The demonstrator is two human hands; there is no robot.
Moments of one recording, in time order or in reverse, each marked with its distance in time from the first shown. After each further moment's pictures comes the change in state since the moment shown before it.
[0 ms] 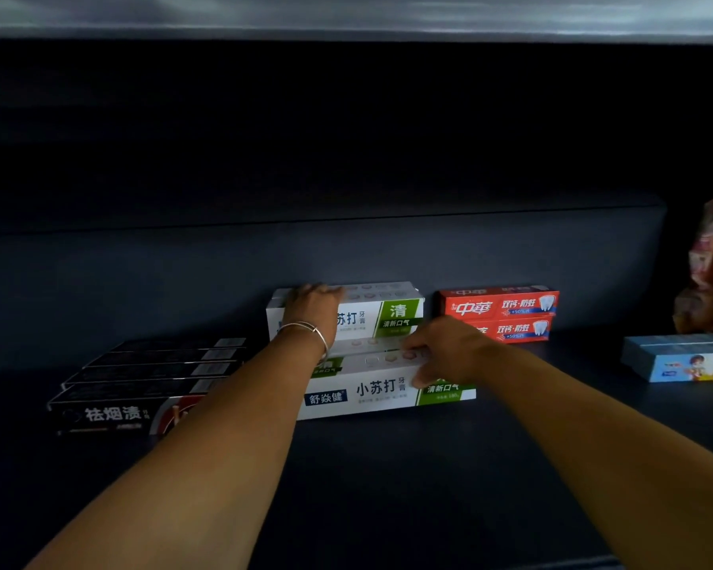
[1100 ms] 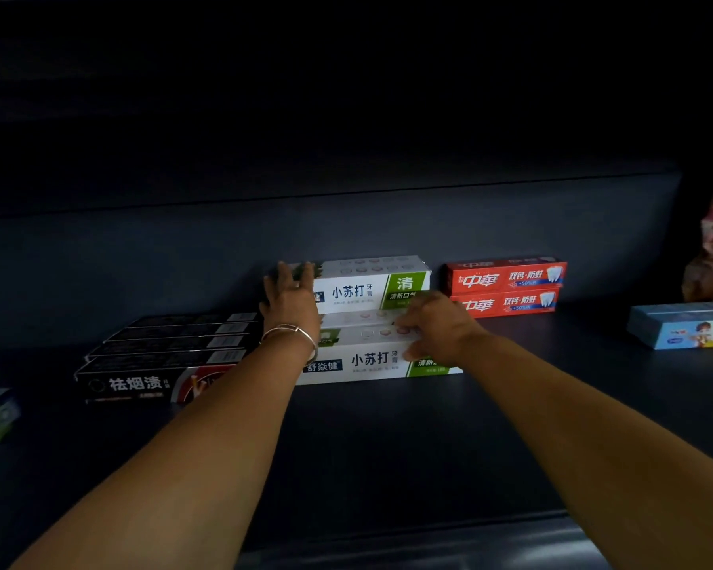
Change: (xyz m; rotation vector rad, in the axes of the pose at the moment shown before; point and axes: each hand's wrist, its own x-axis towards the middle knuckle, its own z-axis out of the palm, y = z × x) left_hand -0.035 -0.020 0.013 -0.237 -0.013 -0.314; right_hand 0.004 -0.017 0.020 -0.126 0.113 0.037
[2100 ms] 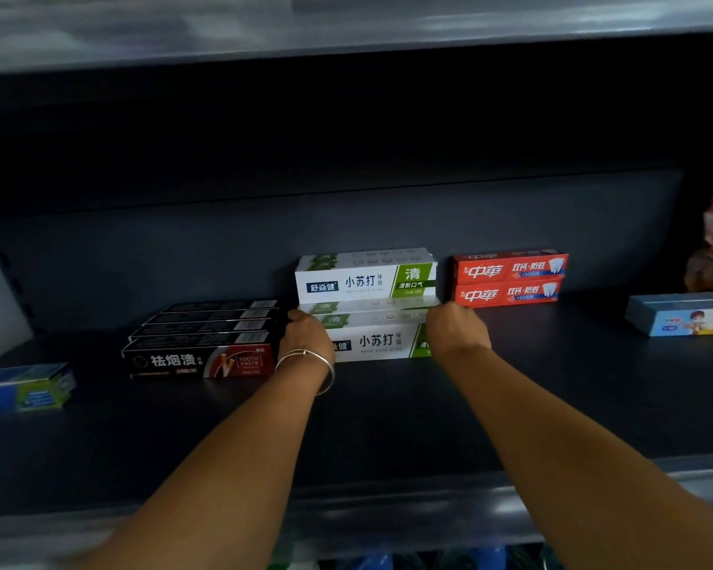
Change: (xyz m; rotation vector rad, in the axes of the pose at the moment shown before) left_hand -0.067 0.006 -0.010 -0.197 -0.096 -0.339; right_hand -0.033 -0.024 0.006 0.005 0.081 0.353
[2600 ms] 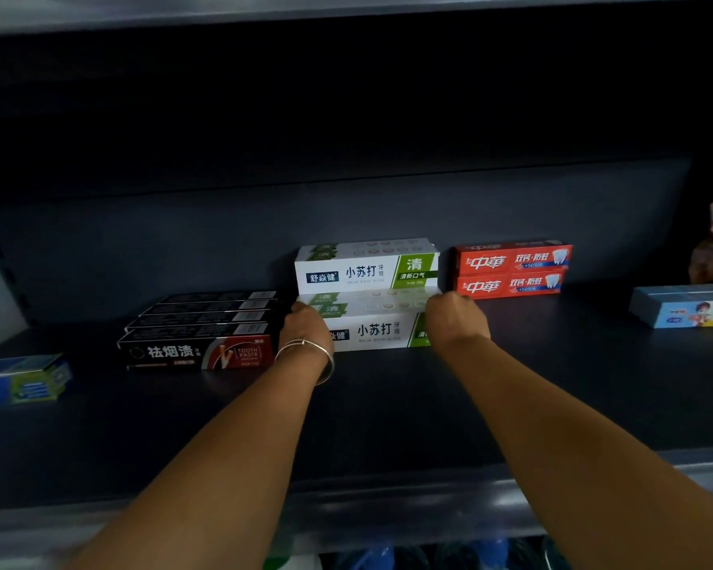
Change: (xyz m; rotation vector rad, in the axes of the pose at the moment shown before) left_hand 0.001 0.000 -0.003 0.005 -0.025 -0.002; right_hand 0.003 -0.004 0.001 -0.019 0.008 -0.016
